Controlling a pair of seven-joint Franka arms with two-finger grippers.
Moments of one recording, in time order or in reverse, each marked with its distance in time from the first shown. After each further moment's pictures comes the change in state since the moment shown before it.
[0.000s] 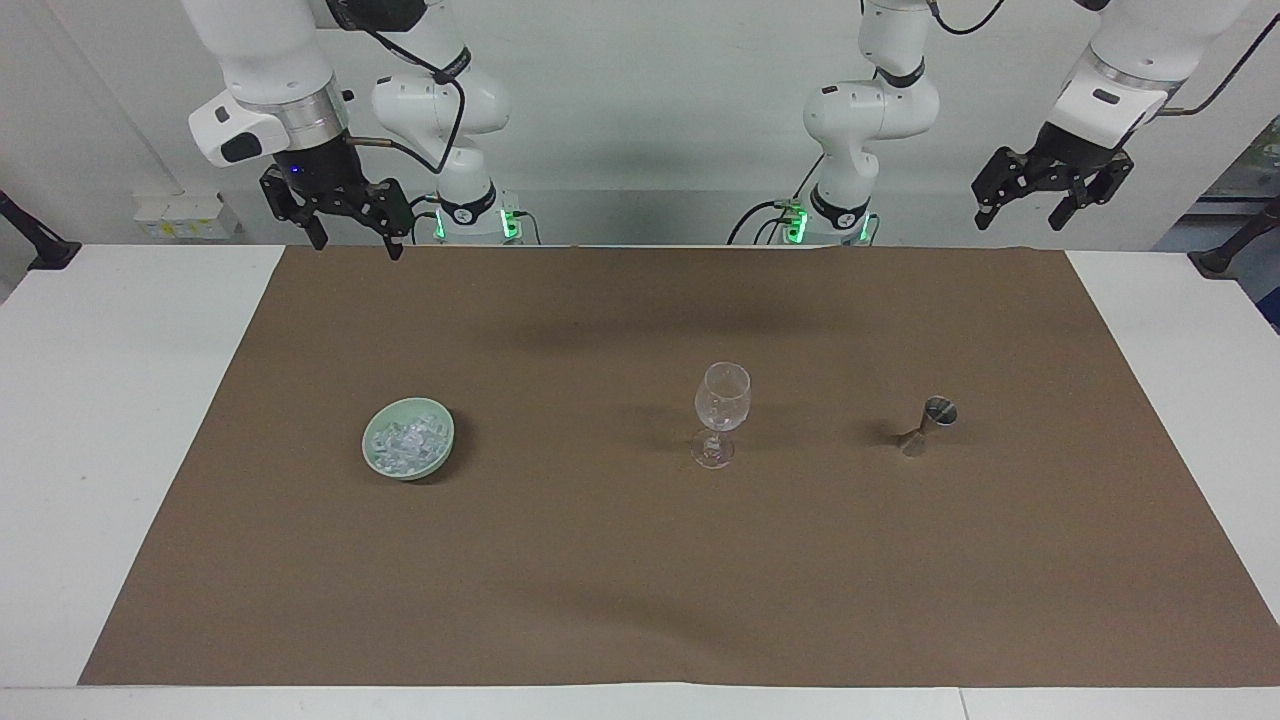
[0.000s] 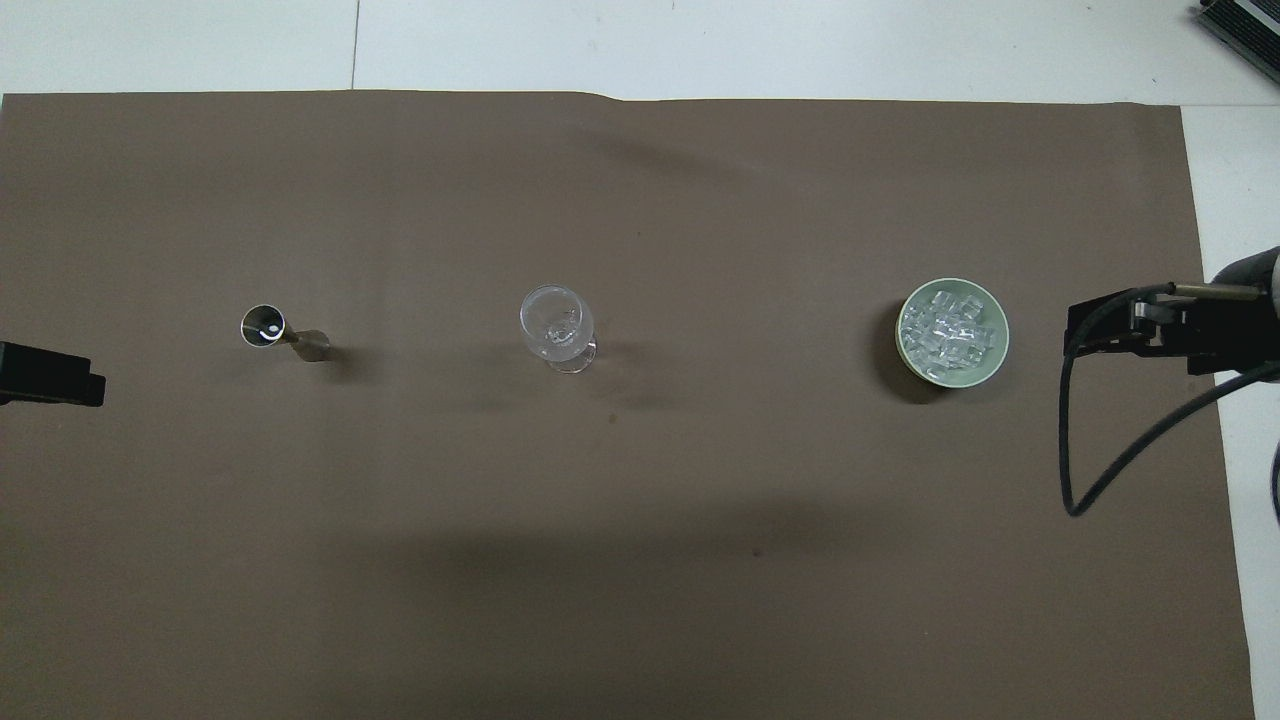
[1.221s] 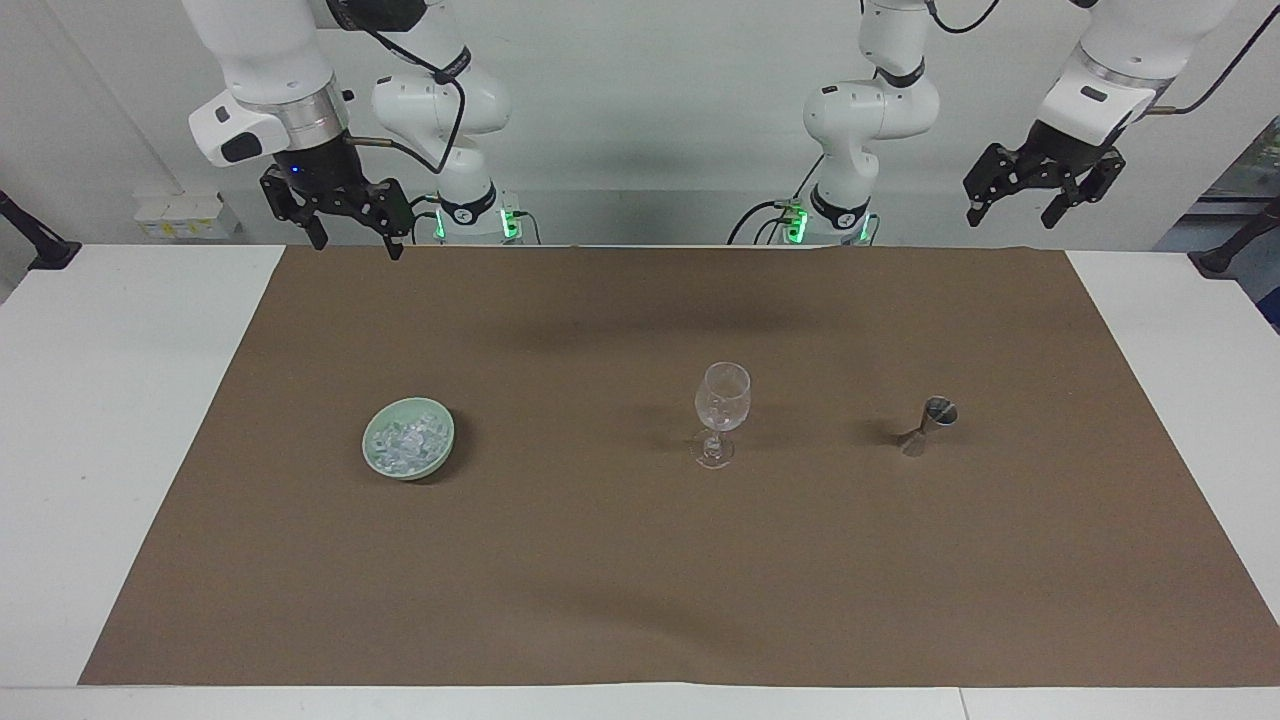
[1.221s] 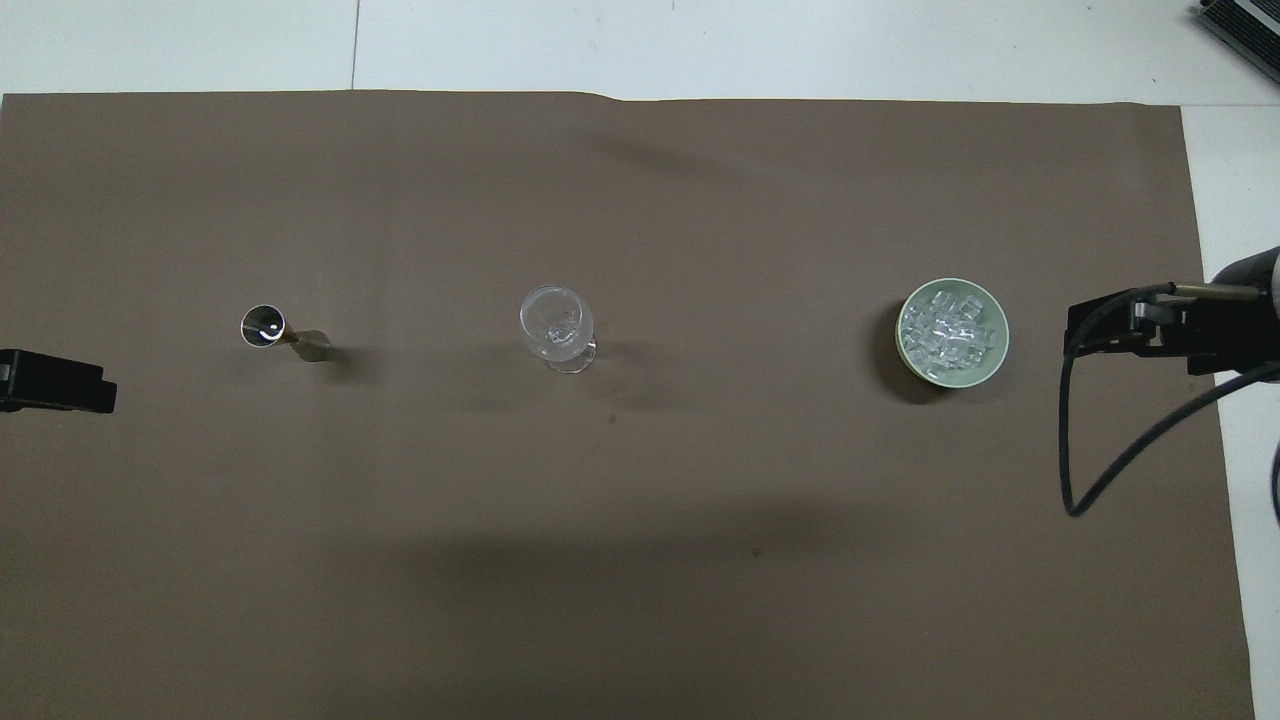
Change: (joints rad) left arm -0.003 -0.004 -0.013 0.000 -0.001 -0.013 0.027; right arm -0.001 0.000 0.000 0.000 0.000 0.000 0.000
